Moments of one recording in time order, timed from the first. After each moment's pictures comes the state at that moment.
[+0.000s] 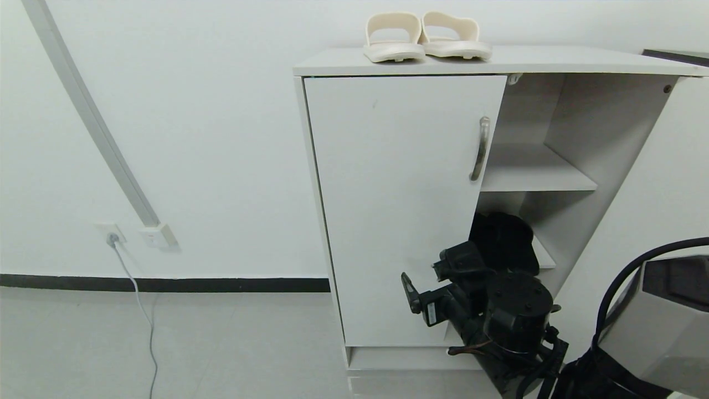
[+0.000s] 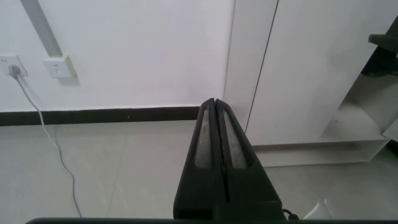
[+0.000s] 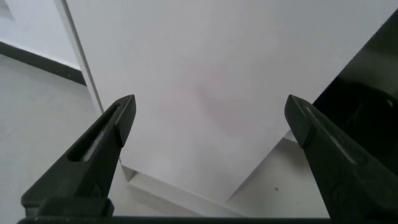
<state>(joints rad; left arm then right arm) 0.00 0.00 0.00 0.01 -0.02 -0.01 0.83 2.08 -0.60 -1.45 -0.50 -0.11</state>
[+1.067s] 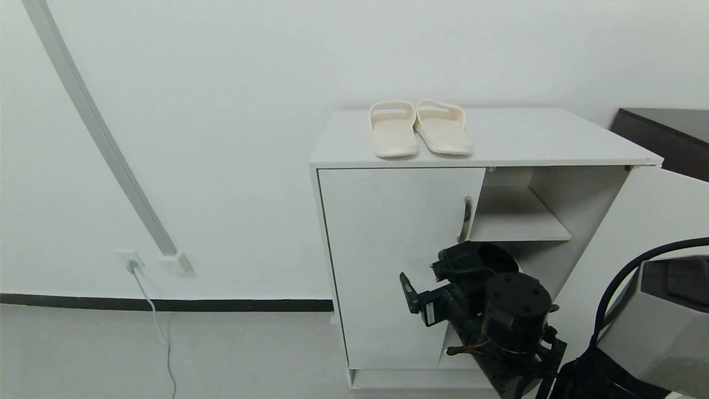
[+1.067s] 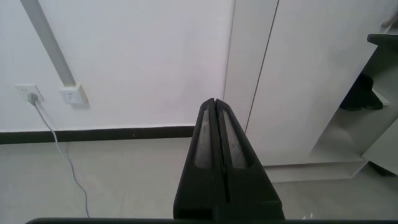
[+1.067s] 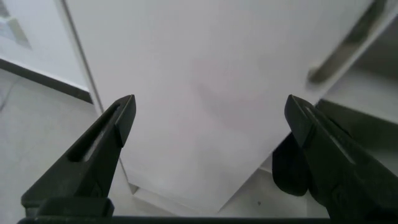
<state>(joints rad) 0.00 0.00 0.00 0.01 -0.02 -0.01 0.83 2.08 -0.61 -1.45 -0.50 -0.11</state>
